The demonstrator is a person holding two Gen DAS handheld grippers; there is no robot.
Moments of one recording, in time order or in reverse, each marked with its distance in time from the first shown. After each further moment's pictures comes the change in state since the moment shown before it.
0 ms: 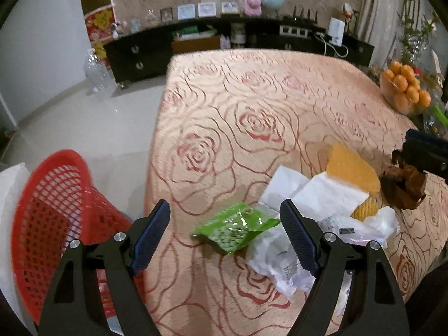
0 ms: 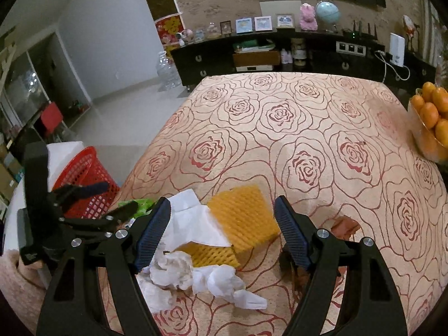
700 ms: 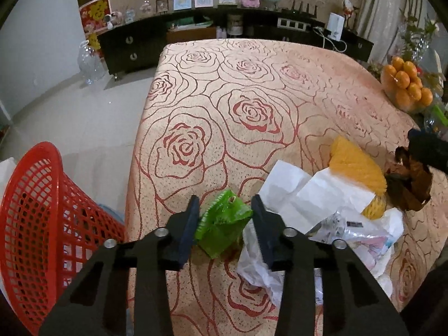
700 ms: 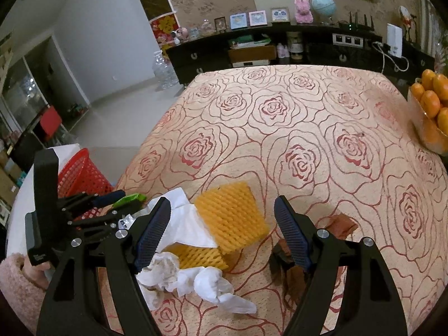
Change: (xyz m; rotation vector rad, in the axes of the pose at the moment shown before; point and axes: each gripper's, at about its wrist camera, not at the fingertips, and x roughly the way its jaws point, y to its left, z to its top) left arm 0.017 0.000 0.000 -0.015 0.026 -0.034; right arm 0.011 -0.016 -0.002 0.030 0.018 0.020
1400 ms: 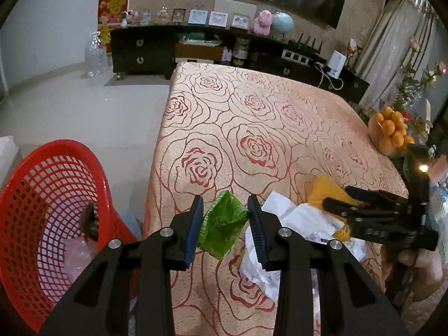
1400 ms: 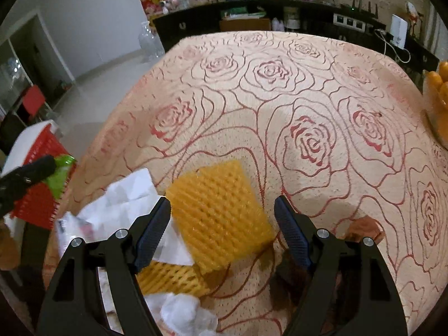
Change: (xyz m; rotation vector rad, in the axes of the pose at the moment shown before) left arm -0.043 0.031 0.006 -0.139 -0.101 -0.097; right arm 0.074 -0.006 -0.007 -0.034 0.143 -0.102
